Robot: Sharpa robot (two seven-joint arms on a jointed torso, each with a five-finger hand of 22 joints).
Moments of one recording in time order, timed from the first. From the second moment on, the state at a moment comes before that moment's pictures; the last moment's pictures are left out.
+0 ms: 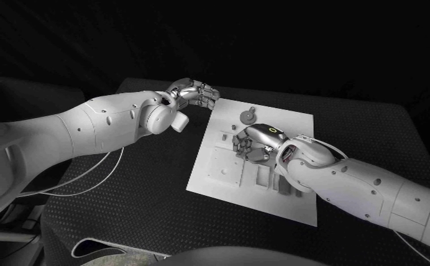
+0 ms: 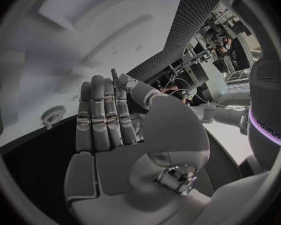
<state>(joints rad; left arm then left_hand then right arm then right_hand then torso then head) 1.22 -0.70 -0.10 1.12 -0.21 -0.09 0.21 1.09 -0.06 0.47 -0.29 0.05 0.79 0.19 0.37 0.43 1.01 0.17 0.12 0.20 0.90 0.11 0.54 0.53 0.05 0.95 0.01 0.09 1.06 1.02 -0.50 -0.04 1.25 -1.53 -0.33 0.12 1.26 -0.12 0.66 -0.30 0.12 1.05 0.09 0.39 0.48 1.26 0.06 0.24 0.23 1.20 0.00 0.53 0.83 0.26 0.95 0.16 0.27 1.31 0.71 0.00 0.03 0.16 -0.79</state>
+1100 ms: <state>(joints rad) 1.22 -0.69 -0.10 1.12 -0.21 -0.10 0.21 1.09 -0.06 0.47 -0.29 0.05 0.79 0.19 0.38 0.43 1.01 0.17 0.12 0.20 0.90 0.11 0.53 0.54 0.05 0.95 0.01 0.09 1.06 1.01 -0.49 -0.06 1.24 -1.56 -0.30 0.12 1.26 -0.11 0.66 -0.30 0.12 1.05 0.10 0.39 0.49 1.26 0.07 0.23 0.23 1.19 0.00 0.52 0.84 0.26 0.95 0.16 0.27 1.31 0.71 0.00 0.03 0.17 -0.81</state>
